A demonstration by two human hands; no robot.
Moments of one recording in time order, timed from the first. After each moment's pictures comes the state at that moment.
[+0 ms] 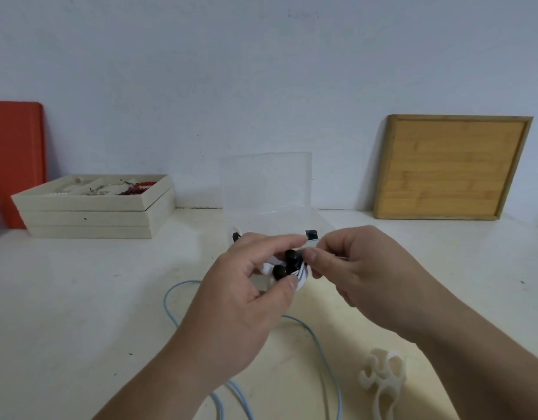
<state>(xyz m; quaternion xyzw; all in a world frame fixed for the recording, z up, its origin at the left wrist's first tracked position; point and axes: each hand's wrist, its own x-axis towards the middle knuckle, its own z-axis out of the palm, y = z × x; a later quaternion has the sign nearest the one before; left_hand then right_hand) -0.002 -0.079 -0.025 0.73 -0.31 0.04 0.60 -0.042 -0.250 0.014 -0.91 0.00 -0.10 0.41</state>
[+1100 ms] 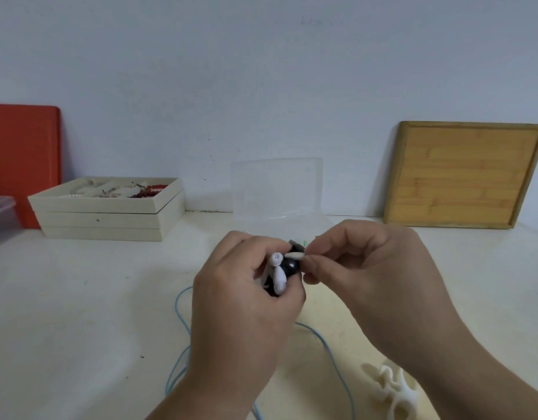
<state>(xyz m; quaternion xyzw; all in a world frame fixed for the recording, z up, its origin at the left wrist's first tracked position) -0.005 -0.088 -0.030 0.75 -0.22 0.36 0.51 -0.048 -0.223 0.012 -0.80 -0.04 -0.24 0.54</state>
